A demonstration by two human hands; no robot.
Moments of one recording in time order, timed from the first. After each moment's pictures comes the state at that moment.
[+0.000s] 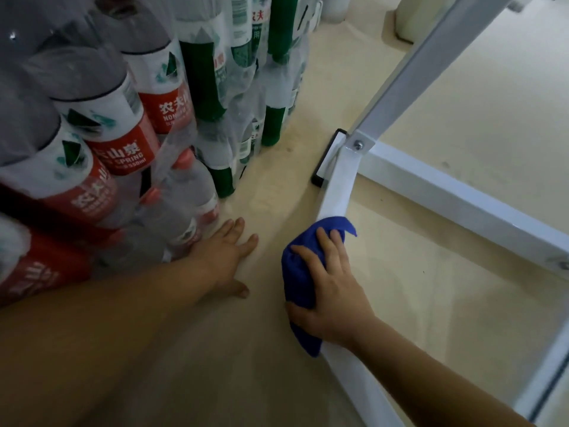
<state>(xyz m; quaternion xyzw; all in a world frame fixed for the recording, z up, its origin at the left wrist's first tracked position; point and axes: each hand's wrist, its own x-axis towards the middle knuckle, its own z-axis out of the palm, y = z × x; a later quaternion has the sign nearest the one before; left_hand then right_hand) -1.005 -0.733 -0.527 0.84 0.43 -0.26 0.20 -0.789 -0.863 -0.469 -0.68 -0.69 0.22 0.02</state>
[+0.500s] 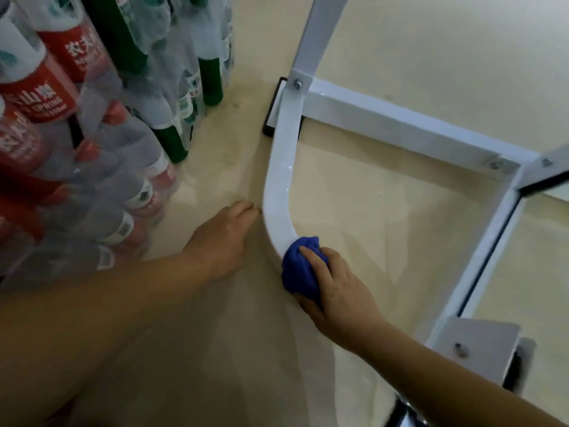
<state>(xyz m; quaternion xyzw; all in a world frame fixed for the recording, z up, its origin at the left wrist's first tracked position) -0.971 -0.819 -0.495 0.88 0.37 -0.01 0.30 -0.784 -1.009 -0.477 -0.74 -0.64 0.18 0.07</state>
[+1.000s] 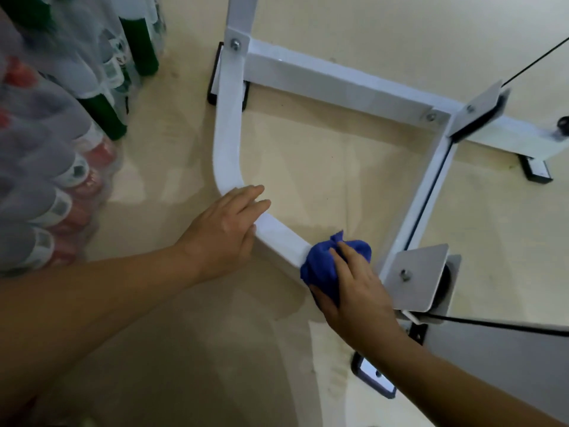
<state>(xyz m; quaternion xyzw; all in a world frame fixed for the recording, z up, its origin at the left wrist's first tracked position) -0.943 -0.886 -0.491 0.94 0.20 0.15 0.24 -0.776 -1.123 -0.462 -0.85 -0.51 0.10 0.03</state>
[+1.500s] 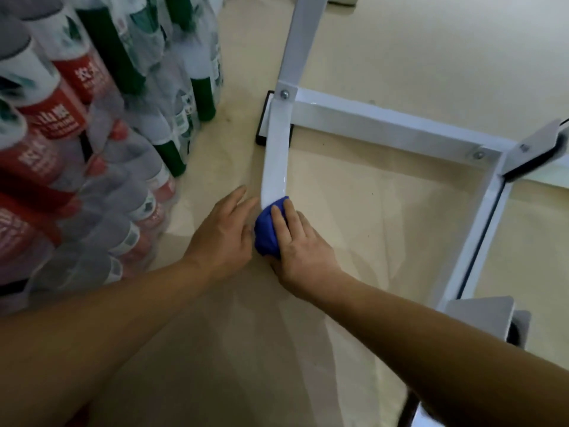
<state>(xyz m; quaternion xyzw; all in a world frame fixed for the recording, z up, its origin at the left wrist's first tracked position) -0.975 -0.831 -0.477 0.86 0.39 0.15 0.29 -0.823 -0.937 -0.480 -0.76 -0.64 0.10 0.02</state>
